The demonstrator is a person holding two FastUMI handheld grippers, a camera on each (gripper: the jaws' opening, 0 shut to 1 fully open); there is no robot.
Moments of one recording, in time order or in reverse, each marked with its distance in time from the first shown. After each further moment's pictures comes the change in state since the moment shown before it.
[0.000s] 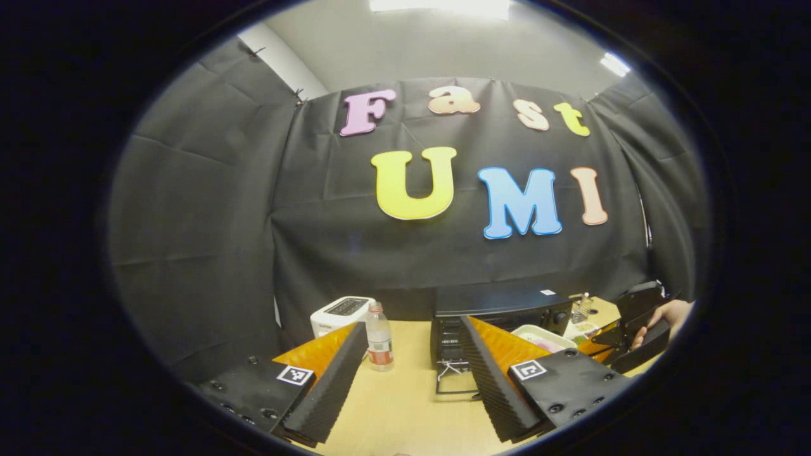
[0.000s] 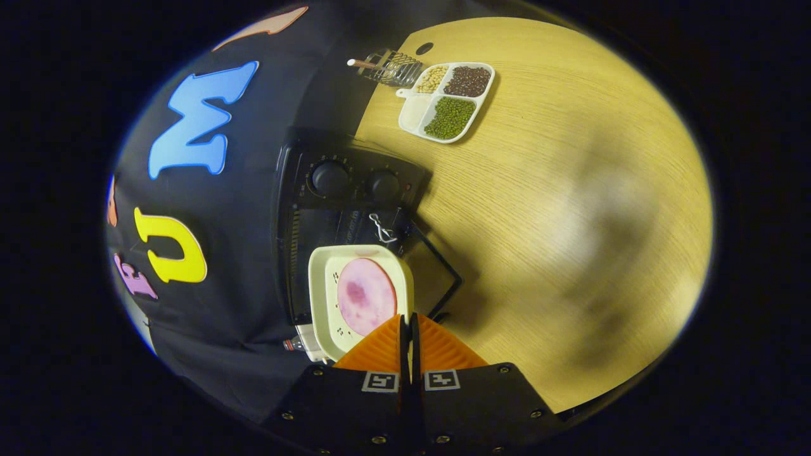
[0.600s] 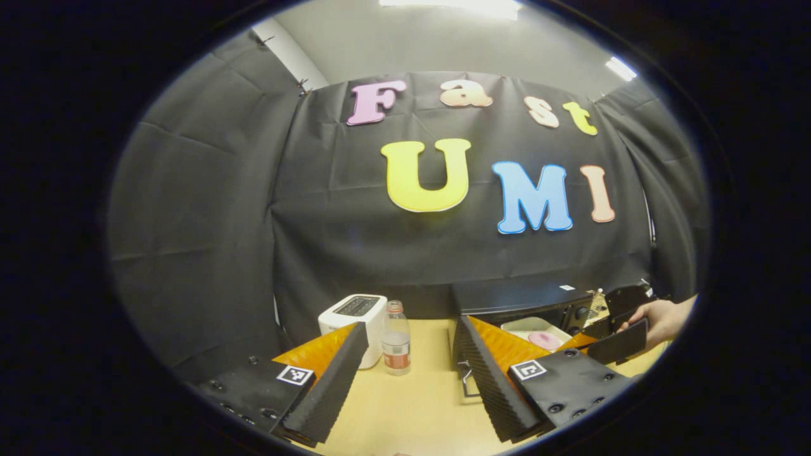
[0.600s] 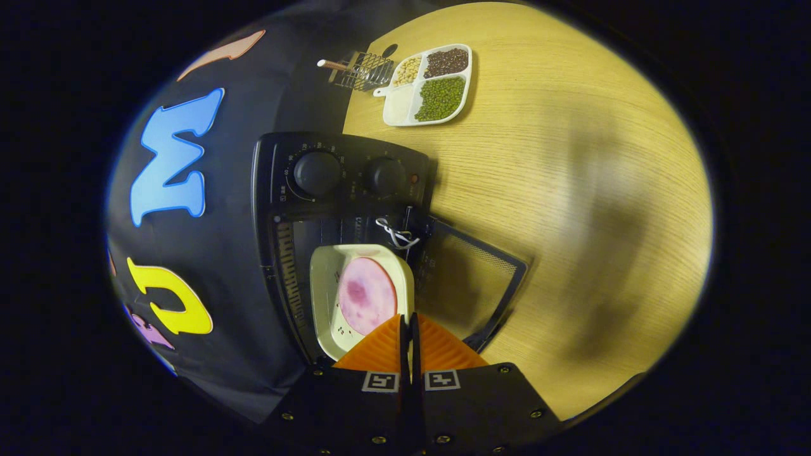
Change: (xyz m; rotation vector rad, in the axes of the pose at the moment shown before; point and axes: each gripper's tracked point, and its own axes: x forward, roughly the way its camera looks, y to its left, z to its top) left arm 0.035 0.061 -0.019 -0.012 0.018 0.001; right arm 0.067 0.041 -0.003 0.198 -0.124 0.006
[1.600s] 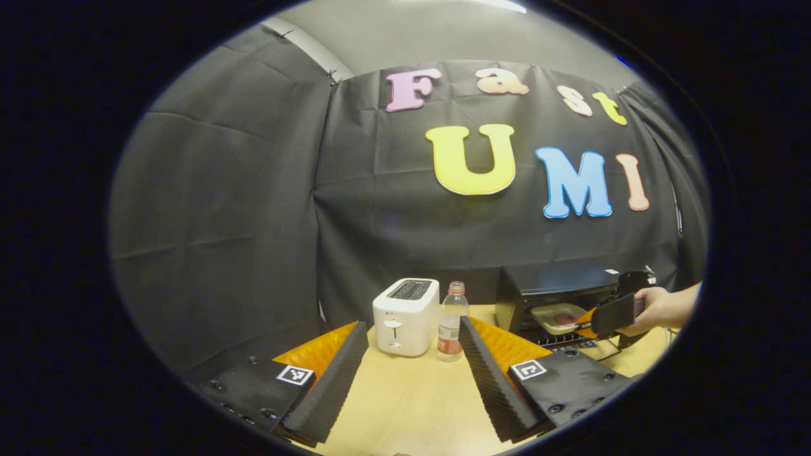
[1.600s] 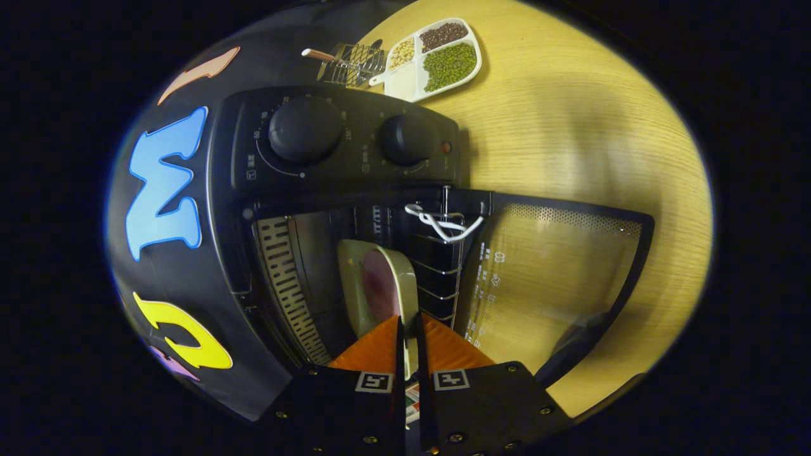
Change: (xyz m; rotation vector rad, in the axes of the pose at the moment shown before) left arm -0.007 0.068 -0.029 0.000 0.057 0.130; right arm 0.069 0.040 -0.020 0.131 -0.016 0.092
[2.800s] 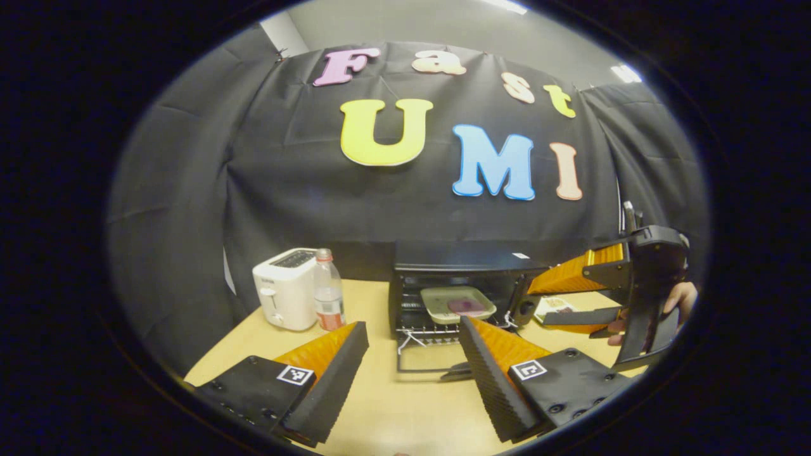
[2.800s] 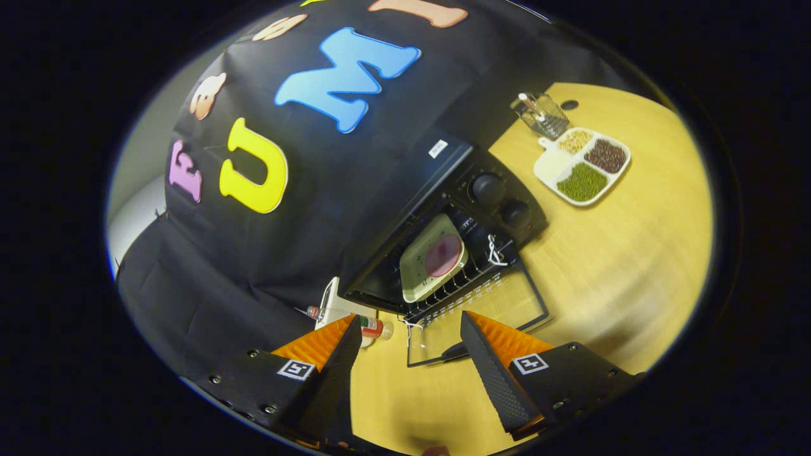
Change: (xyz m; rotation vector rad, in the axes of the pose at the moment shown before) left arm -0.013 -0.198 -0.050 -0.052 0.136 -0.338; right arm -0.178 -0.001 0.019 -0.909 0.063 0.242
